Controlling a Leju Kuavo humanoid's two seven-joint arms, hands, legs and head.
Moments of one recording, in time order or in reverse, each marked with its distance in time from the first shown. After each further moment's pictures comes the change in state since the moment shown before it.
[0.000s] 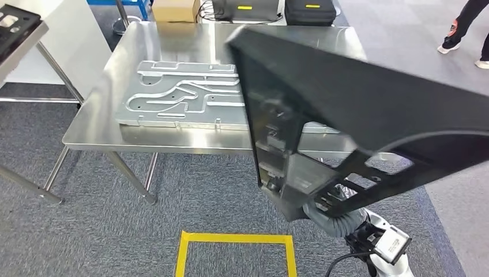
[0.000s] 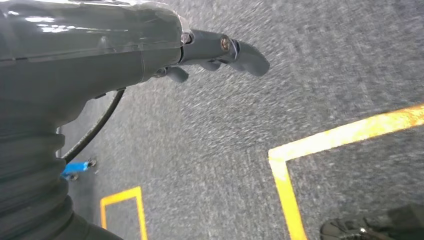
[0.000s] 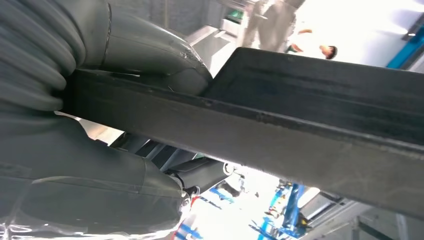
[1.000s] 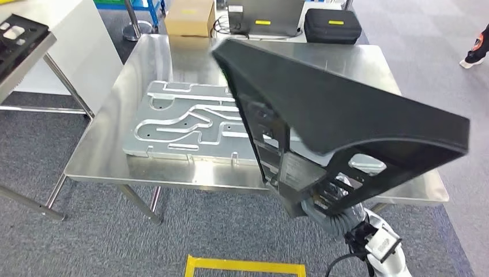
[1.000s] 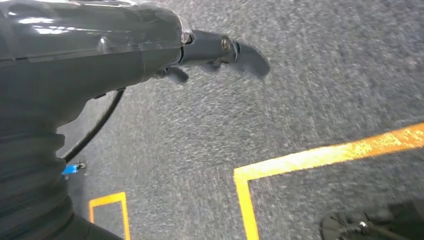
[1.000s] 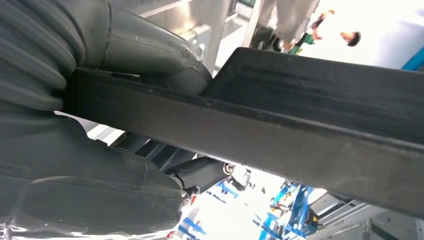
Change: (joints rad) left arm 0.009 0.000 0.002 0.001 -0.001 -0.002 -0.023; right arm -0.003 0.005 -0.001 0.015 0.073 -0.057 -0.008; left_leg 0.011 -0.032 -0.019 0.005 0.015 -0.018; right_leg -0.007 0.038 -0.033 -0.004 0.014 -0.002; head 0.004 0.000
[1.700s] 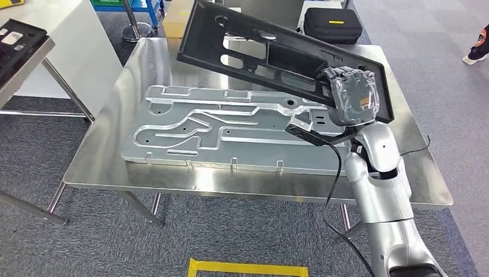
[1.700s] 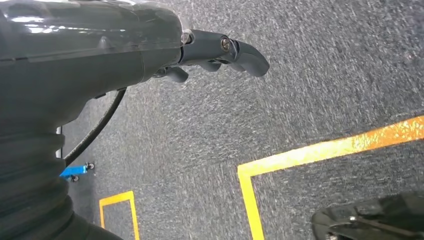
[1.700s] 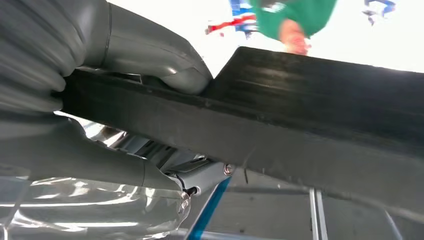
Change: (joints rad) left arm -0.010 0.001 -0.002 0.000 -0.026 -0.033 0.033; right arm -0.582 0.011 -0.001 0.451 1.181 -0.681 0.384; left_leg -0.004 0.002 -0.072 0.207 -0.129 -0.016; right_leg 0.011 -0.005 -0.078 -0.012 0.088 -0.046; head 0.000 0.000
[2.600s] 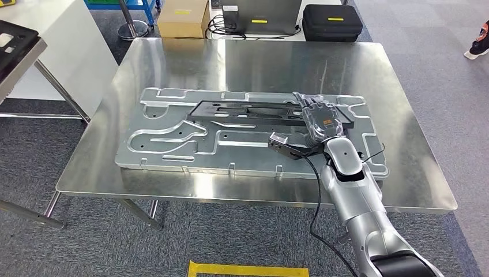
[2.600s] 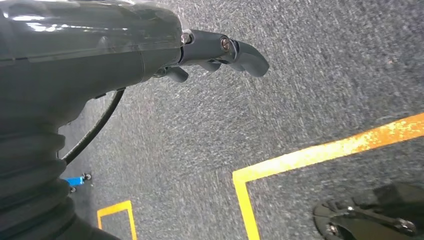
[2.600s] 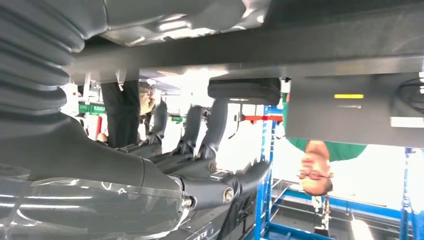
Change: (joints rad) left arm 0.010 0.008 -0.011 0.000 0.002 -0.030 -0.048; right arm -0.054 0.060 0.048 0.409 0.127 0.022 0.107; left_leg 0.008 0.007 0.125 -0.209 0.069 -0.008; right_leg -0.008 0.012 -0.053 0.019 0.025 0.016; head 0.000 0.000
